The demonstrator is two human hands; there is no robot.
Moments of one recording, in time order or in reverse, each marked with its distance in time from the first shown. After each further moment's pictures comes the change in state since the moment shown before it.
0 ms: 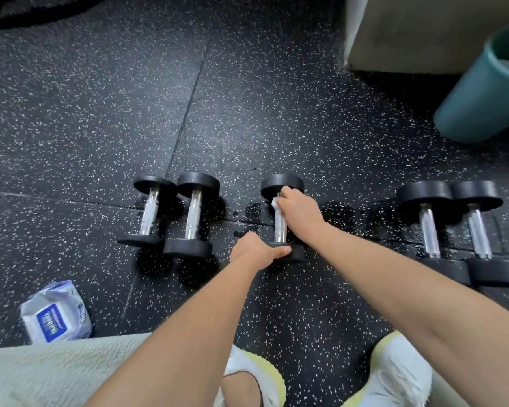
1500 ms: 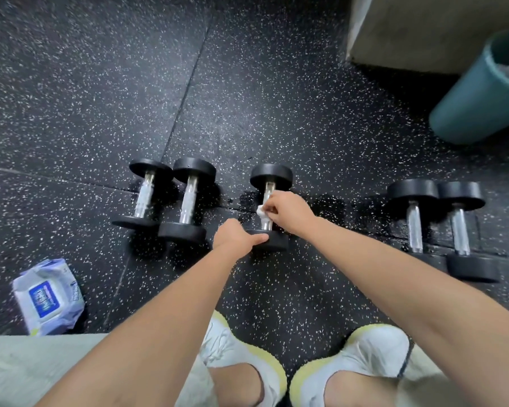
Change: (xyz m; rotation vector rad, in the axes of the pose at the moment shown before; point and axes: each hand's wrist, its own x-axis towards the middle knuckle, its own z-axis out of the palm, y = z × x) left_hand -0.001 -0.016 -0.011 -0.064 0.099 -0.040; right_hand -0.008 -0.005 -0.005 0.324 -0.102 -0.076
